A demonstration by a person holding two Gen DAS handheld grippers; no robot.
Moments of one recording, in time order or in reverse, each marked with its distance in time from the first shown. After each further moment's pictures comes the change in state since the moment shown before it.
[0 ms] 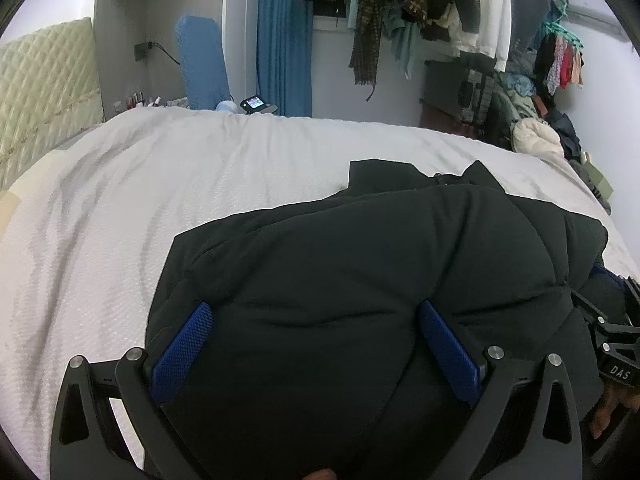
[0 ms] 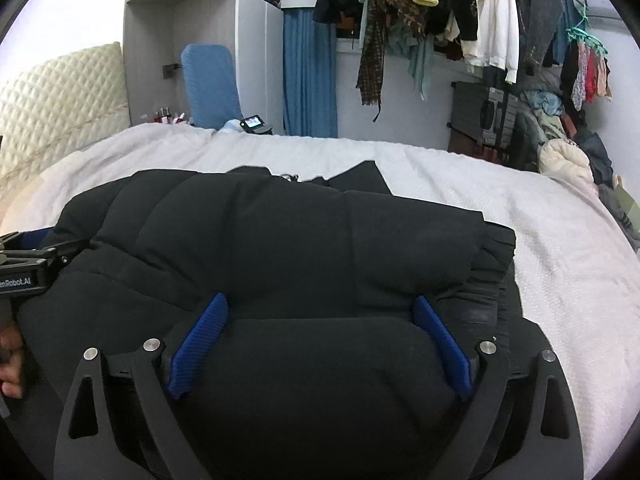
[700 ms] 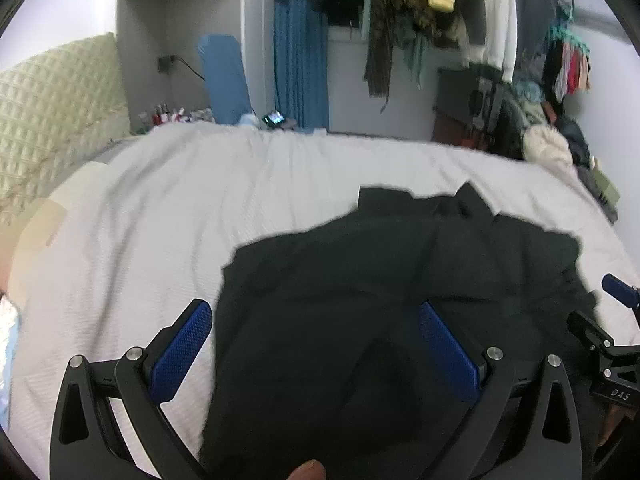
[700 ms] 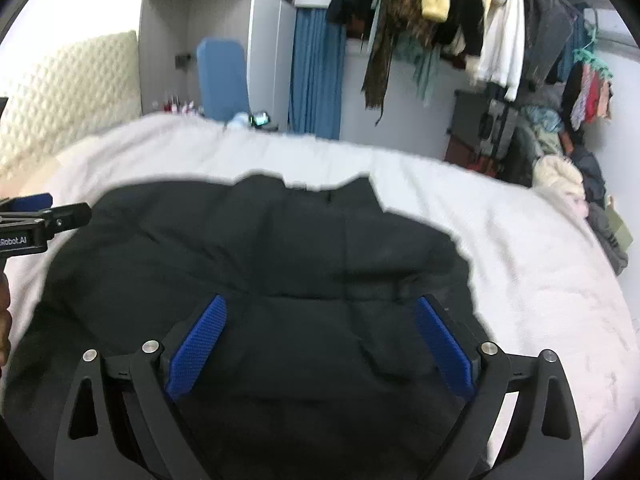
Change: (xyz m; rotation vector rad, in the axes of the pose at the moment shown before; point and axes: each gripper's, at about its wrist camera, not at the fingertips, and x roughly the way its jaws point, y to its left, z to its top) left arm -0.102 -0.006 0.014 -0.016 -0.025 0.065; right arm -0.089 0.008 0.019 -0.067 0.007 -0.020
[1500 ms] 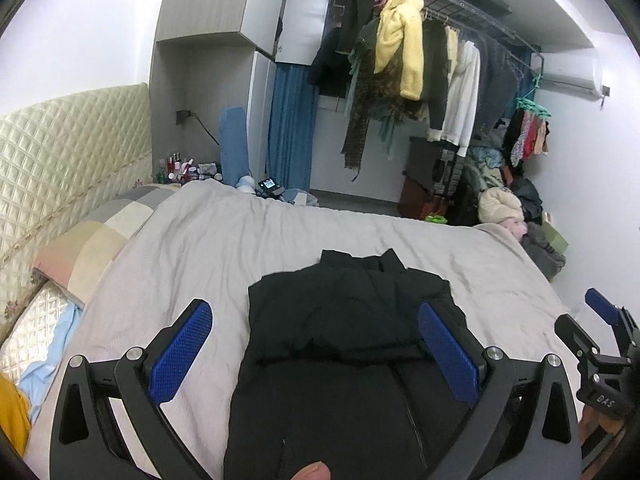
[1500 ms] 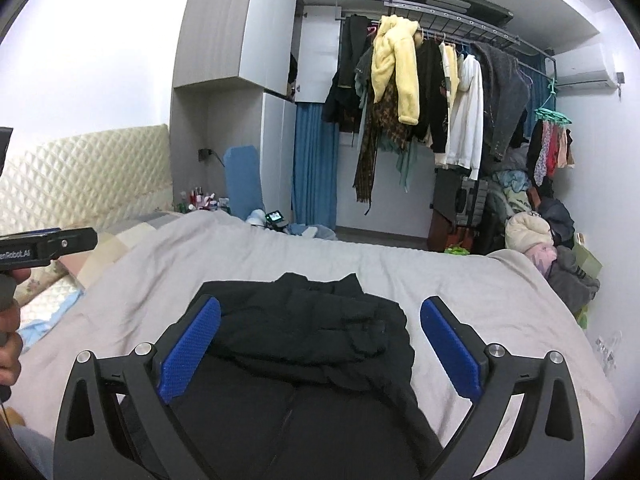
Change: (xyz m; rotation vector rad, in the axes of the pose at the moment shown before) left arm -0.316 0.025 -0.014 -0.064 -0.182 -0.109; right arm -0.272 0.020 0.017 0.035 -0.272 0.005
